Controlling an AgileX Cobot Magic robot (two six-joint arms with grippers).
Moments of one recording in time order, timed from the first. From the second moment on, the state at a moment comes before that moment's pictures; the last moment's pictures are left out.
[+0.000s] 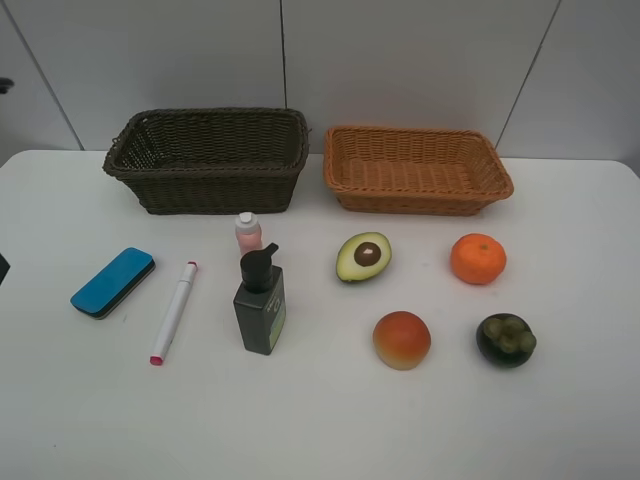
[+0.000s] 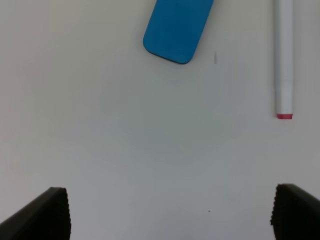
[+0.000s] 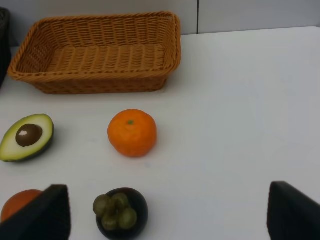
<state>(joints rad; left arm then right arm) -0.07 1.14 -0.81 0.02 0.99 0.02 0.03 0.00 -0.52 -0.02 1.06 0.07</state>
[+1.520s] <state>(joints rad) -0.07 2.03 -1.07 -0.07 0.64 0.39 0.03 0.00 -0.52 -0.02 1.06 0.07</state>
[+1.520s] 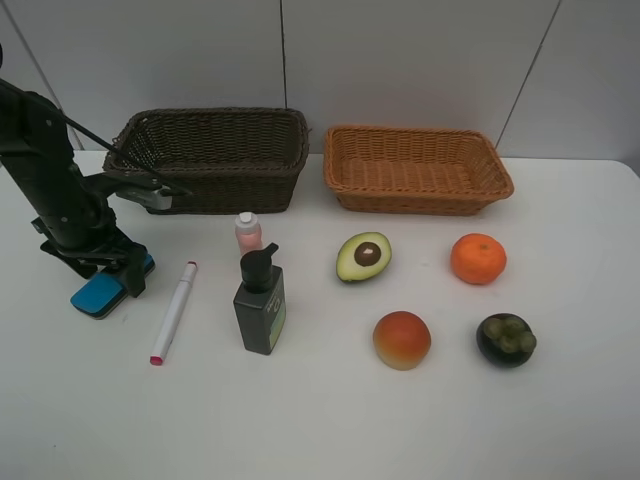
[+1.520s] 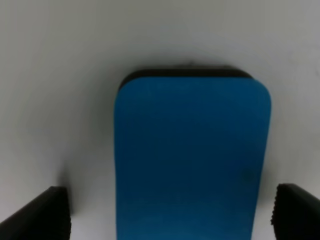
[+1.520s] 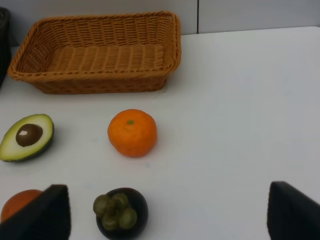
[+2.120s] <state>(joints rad) -0.07 2.03 -1.08 -0.09 0.66 0.32 0.03 0.00 -0.52 -0.02 1.06 0.07</state>
